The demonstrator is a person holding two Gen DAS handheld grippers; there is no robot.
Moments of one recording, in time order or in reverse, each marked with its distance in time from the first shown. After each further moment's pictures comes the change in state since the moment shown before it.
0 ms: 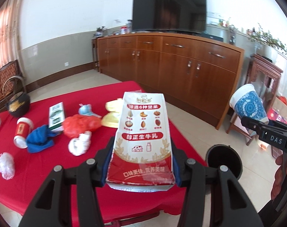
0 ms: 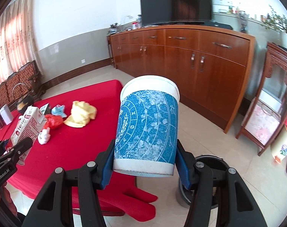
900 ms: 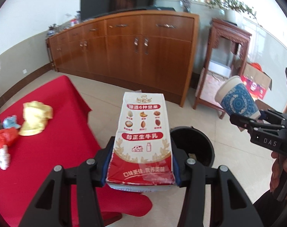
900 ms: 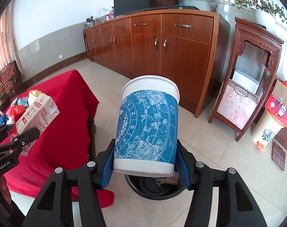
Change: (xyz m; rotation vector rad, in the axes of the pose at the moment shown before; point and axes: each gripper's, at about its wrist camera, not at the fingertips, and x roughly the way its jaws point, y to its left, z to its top) left arm 0.071 -0.170 -0.013 0.196 0.136 -0.231; right arm -0.002 -0.166 -0.051 0.045 0.084 -0.127
